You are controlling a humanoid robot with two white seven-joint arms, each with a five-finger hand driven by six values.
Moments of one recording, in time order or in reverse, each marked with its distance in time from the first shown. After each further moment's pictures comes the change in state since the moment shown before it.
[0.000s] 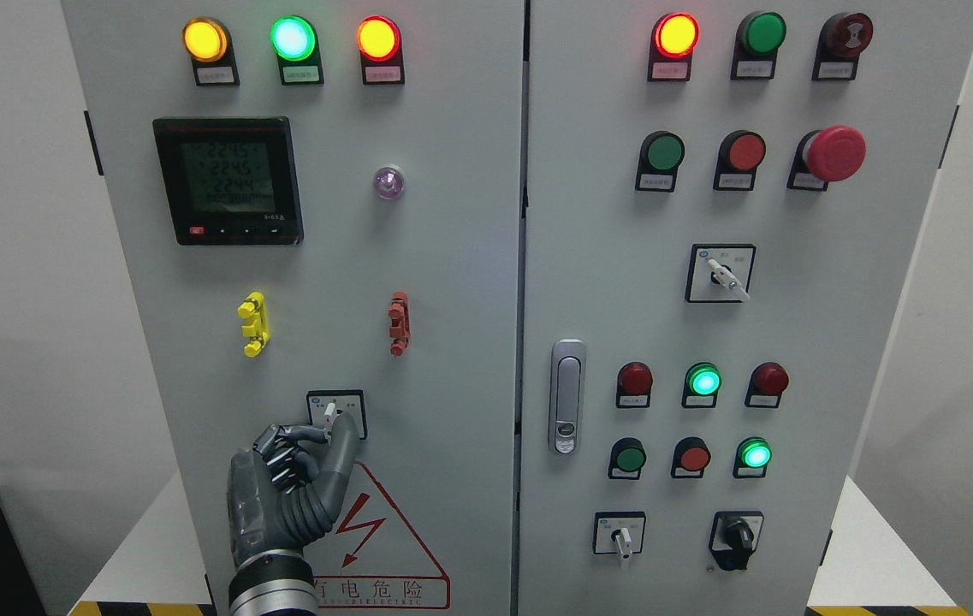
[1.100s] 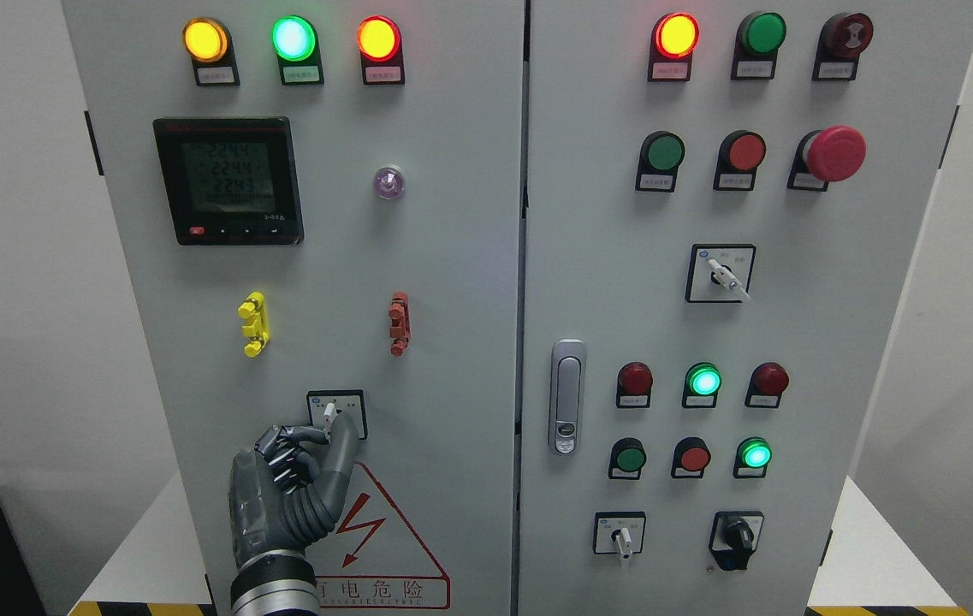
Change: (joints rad) left arm 0.000 0.000 -0.007 0.002 -0.009 0.001 0.005; right arm 0.000 0.000 0.000 0.000 0.000 0.000 0.000
